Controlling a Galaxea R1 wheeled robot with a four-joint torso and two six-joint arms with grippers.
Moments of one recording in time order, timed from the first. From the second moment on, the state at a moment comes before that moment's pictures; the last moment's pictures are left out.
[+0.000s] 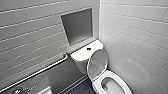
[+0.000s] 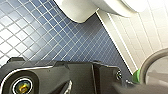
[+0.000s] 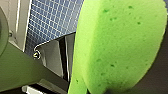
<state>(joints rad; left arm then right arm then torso) 1.02 2.57 -1.74 0.09 0.20 -0.11 -1.53 2.41 -1.61 0.75 0.51 -0.47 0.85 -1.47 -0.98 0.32</state>
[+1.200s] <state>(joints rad) 0.83 2.66 -1.90 -0.17 0.21 -0.13 -1.55 2.67 -2.24 0.66 0.12 -0.47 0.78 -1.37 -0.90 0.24</state>
